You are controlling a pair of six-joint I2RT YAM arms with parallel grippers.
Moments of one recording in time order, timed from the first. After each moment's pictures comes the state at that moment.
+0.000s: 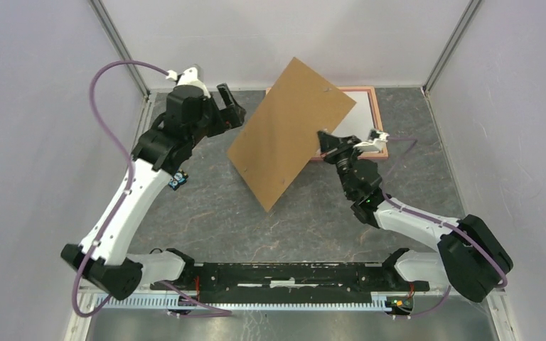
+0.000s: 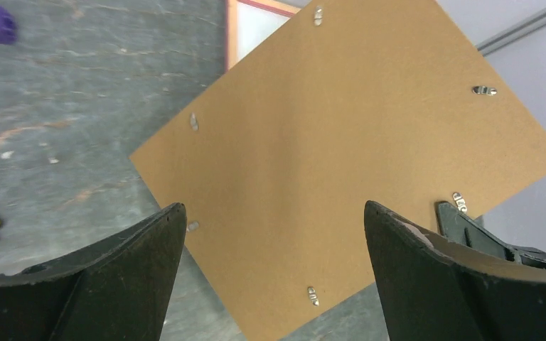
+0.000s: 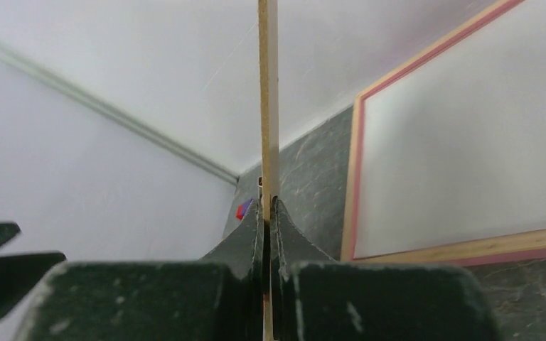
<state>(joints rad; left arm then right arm) -0.47 1.21 1.51 -0.71 -0.23 -0.56 0.71 1.24 0.54 0.85 0.48 0.80</state>
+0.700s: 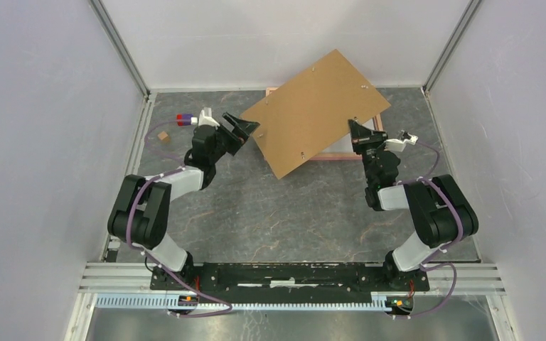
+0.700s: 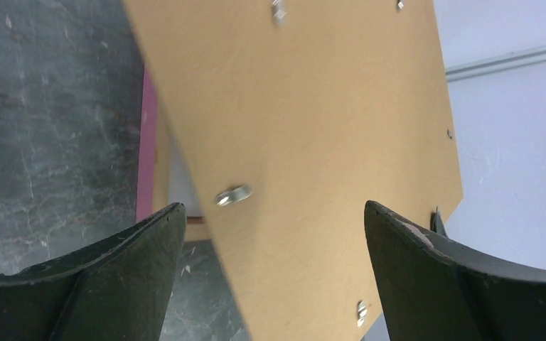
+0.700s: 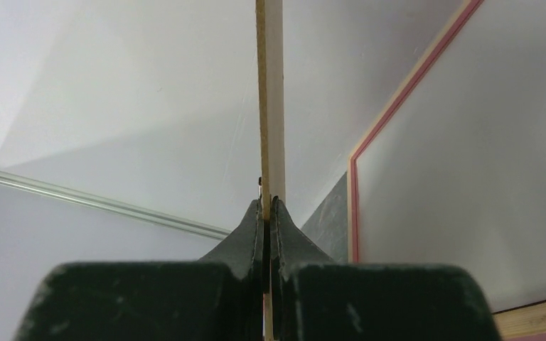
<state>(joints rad) -0.28 1.60 0.81 0.56 0.20 -1.02 0.23 1.62 0.46 1.32 0.18 1.26</state>
